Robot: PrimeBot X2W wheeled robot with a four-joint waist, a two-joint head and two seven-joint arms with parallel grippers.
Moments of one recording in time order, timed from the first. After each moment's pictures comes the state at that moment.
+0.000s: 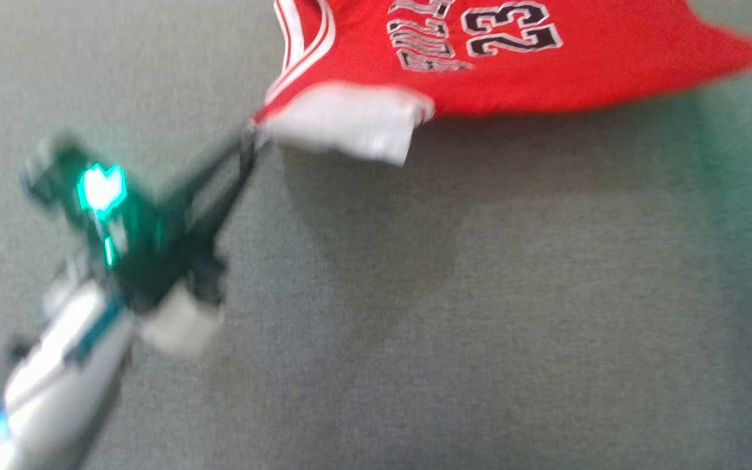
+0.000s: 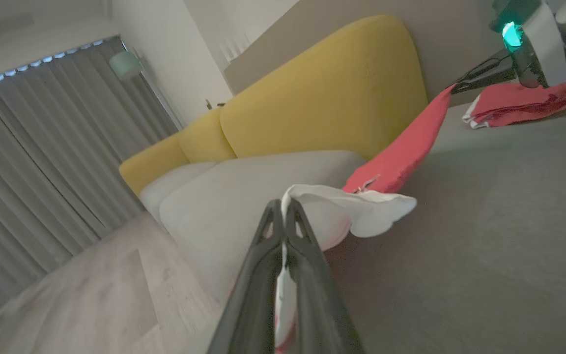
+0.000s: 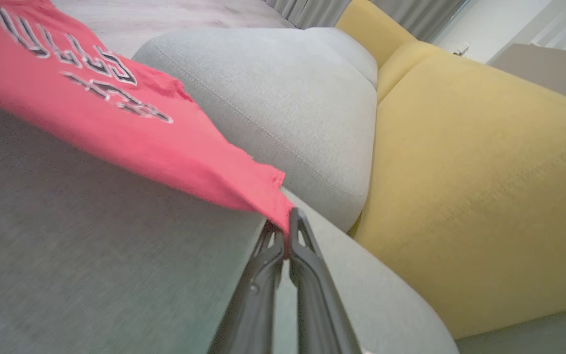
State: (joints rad) left arm -0.54 0.51 -0.59 0.07 -0.12 -0.10 -0.26; right arm -0.70 -0.64 0.44 0.69 0.09 0.12 -0.24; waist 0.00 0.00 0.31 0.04
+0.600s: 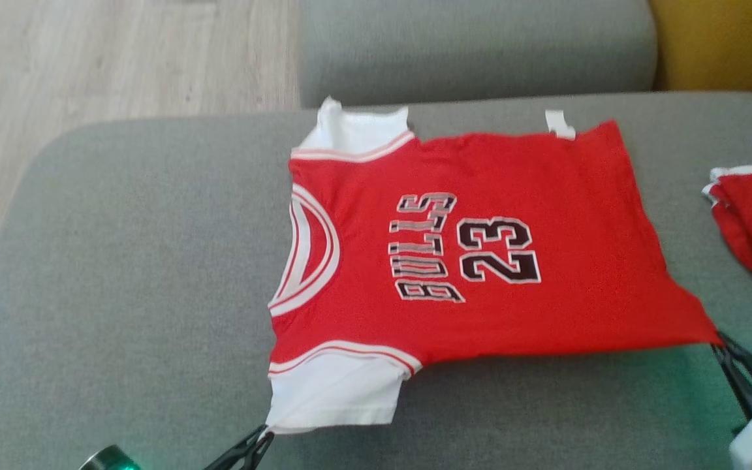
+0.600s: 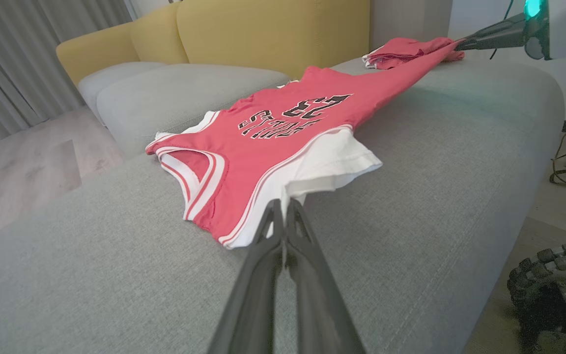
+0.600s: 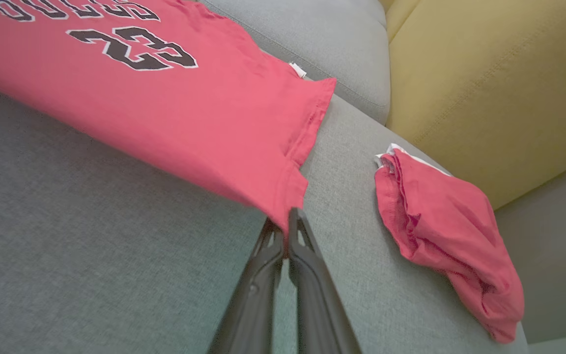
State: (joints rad) left arm 0.13 0.59 -0.62 -0.01 -0.19 -0.08 -0.26; right arm 0.04 -0.56 0.19 0.40 0.04 0.12 -0.20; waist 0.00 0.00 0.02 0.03
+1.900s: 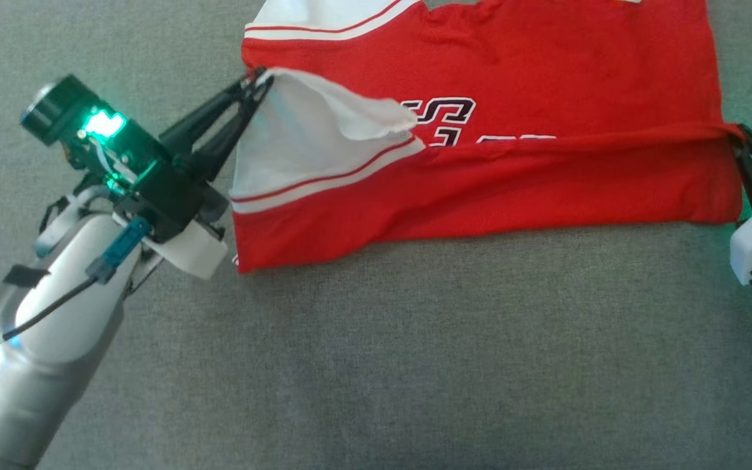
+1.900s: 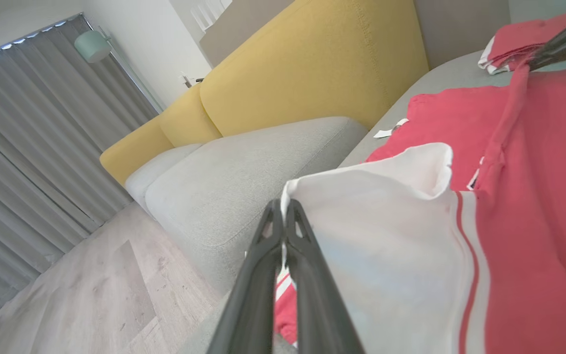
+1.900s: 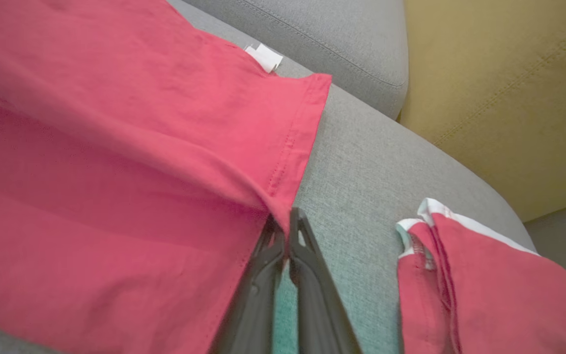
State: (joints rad) left arm -0.74 0.47 -0.64 0.28 -0.06 -0.12 -0.26; right arm -0.45 -0.55 0.23 0.45 0.09 0.12 0.01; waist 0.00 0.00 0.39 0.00
